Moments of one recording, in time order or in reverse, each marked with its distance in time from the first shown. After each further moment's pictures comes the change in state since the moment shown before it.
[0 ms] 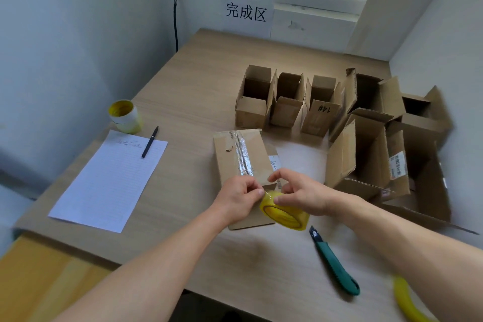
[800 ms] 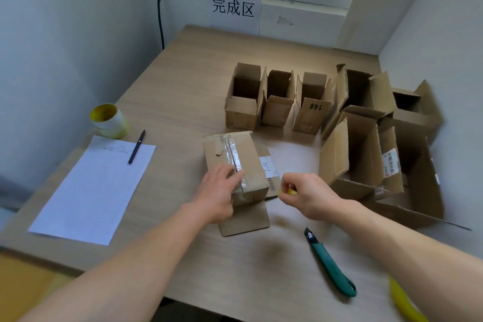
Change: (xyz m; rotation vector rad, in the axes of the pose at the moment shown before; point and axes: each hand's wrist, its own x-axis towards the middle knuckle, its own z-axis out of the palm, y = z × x) left_hand 0.032 -0.032 -0.016 0.795 -0.139 0.223; right_hand 0.000 0.027 -0.011 -0.450 0.325 0.021
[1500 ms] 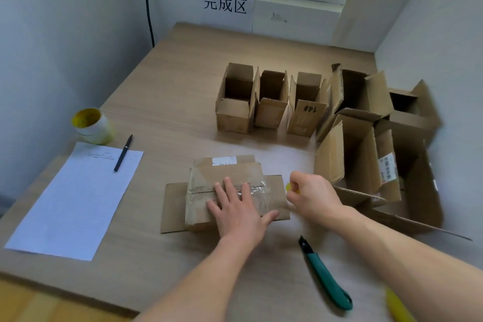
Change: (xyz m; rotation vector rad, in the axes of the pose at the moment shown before) left_hand 0.020 0.086 0.044 0.006 -0.063 -0.543; right_hand 0.018 0.022 0.000 -0.097 0.141 0.146
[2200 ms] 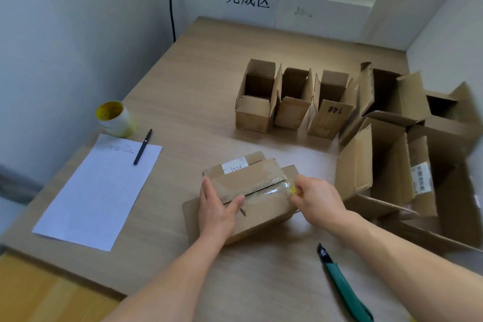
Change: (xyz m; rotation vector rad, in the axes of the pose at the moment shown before) left_hand 0.032 -0.092 0.023 -0.785 0.216 -0.192; right_hand 0.019 -0.014 0.028 -0.011 -0.058 -0.037
